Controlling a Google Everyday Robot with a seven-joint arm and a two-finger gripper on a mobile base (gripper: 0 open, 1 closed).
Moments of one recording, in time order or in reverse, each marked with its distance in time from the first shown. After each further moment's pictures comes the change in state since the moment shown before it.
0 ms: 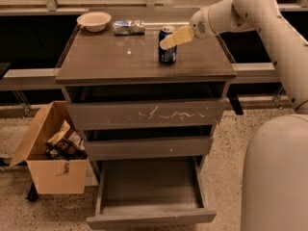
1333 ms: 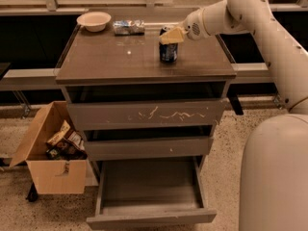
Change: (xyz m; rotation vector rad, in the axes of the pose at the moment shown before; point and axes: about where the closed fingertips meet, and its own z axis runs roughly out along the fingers) arm -0.008 0.017 0.017 -0.057 -0.034 -0.016
